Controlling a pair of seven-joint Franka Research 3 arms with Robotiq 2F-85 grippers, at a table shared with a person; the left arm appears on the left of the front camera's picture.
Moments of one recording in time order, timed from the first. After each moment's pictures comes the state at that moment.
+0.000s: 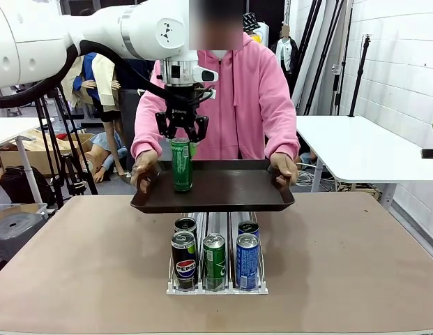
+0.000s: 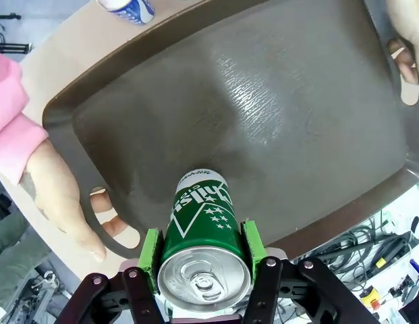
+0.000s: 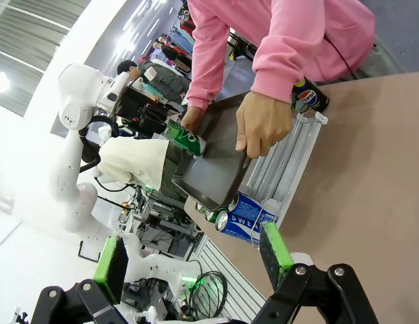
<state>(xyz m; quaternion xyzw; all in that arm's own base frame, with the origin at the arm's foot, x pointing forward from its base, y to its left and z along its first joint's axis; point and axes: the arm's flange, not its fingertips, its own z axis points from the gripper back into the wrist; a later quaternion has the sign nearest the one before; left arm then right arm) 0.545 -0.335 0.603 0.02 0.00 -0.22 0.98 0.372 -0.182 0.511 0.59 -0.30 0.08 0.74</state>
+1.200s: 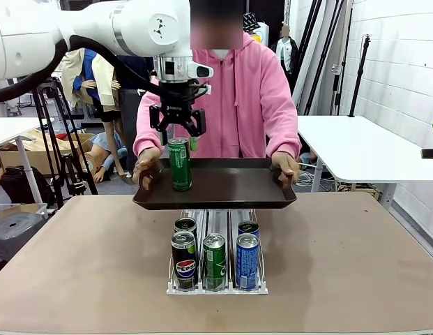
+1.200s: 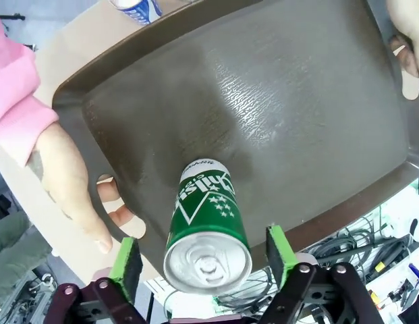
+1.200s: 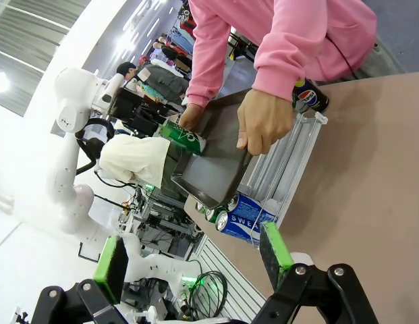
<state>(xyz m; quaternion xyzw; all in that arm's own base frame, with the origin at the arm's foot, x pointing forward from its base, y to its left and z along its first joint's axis) 0.536 -0.323 0.621 0.01 -0.02 -0.21 0.98 0.372 -0.181 0.511 0.59 -0.30 0.08 0.74</state>
